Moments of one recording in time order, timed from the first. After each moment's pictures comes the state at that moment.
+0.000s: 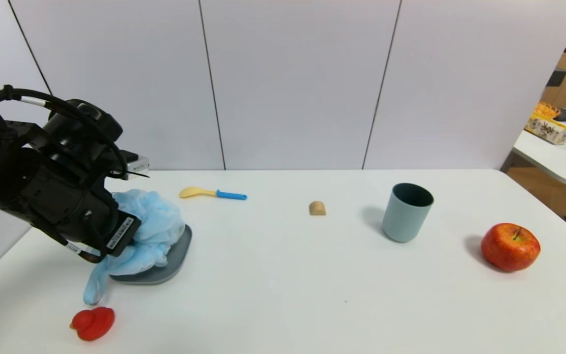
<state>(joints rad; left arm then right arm) -0.26 1.61 -1.28 0.73 0.13 0.08 0.01 0.00 0.00 -0.05 0.02 -0.25</state>
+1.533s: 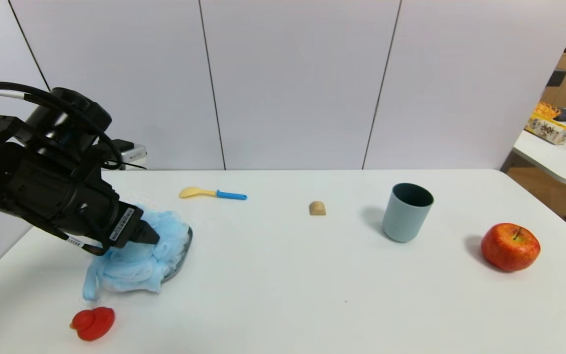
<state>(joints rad) -0.26 1.57 -1.27 0.64 0.05 0.07 0.01 0.00 0.00 -0.05 0.02 -0.25</state>
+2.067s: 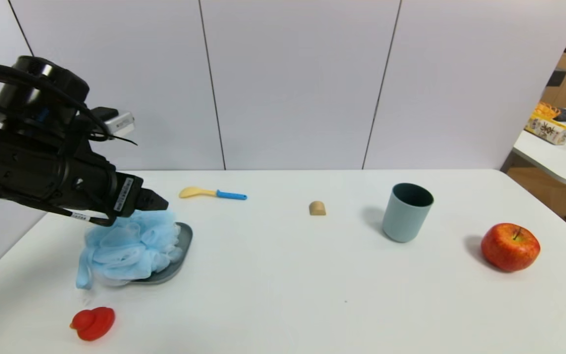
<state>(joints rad) -0.26 1.52 -1.27 0.47 0.05 0.01 0.01 0.00 0.00 -0.05 0.02 -0.25</state>
